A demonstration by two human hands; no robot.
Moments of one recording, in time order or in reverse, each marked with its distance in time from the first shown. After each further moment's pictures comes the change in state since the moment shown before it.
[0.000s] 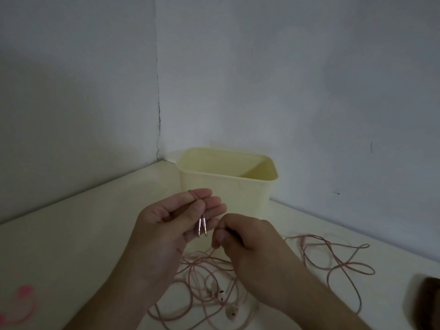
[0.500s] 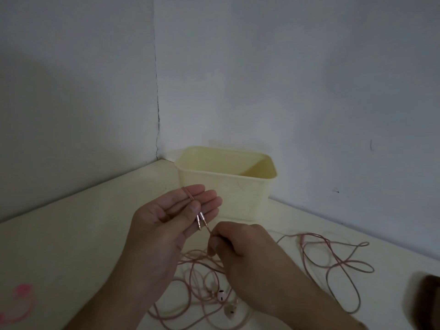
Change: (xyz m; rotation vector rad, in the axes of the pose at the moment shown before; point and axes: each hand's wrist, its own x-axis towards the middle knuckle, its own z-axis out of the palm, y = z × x) left_hand 0.001 -0.006 -0.001 -0.061 0.029 0.067; right_hand -0.003 -0.001 0.010 -0.107 -0.037 -0.019
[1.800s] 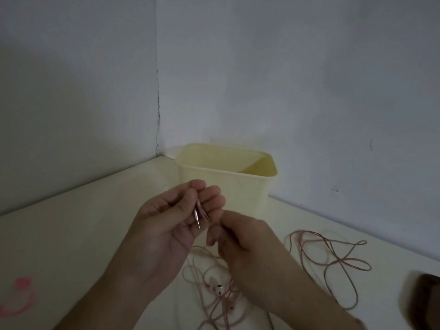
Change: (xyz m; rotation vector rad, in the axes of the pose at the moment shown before) left_hand -0.006 0.011 0.005 -0.180 -0.099 -0.118; right_hand -0.003 -0.003 -0.004 0.181 0.062 -0.009
